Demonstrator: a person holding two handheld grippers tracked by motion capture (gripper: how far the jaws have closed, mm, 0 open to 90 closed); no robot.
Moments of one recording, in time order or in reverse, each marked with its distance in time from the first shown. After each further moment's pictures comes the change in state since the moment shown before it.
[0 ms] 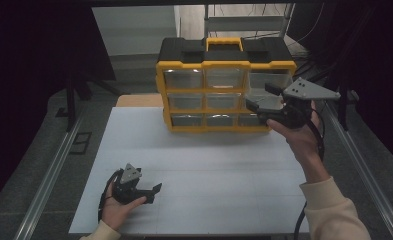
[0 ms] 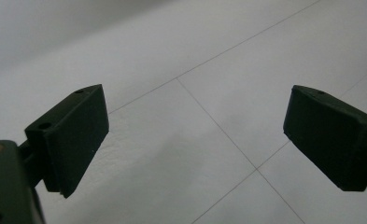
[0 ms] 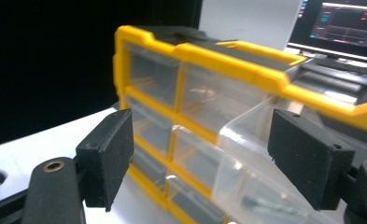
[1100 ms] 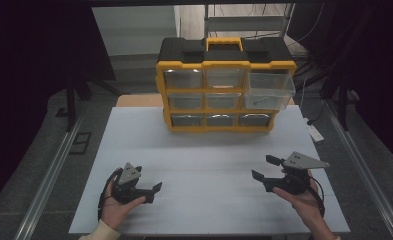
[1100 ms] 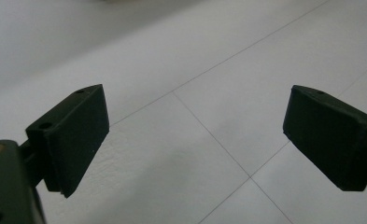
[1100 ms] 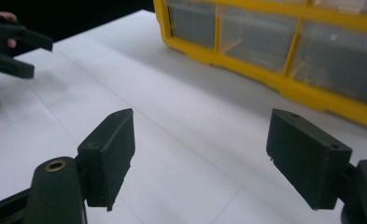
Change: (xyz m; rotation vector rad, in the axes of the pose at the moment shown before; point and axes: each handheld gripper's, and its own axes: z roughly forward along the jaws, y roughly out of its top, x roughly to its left) left arm -0.001 0.003 -0.004 -0.039 -0.015 0.026; right arm 0.036 -0.168 -0.049 0.241 0.092 0.174
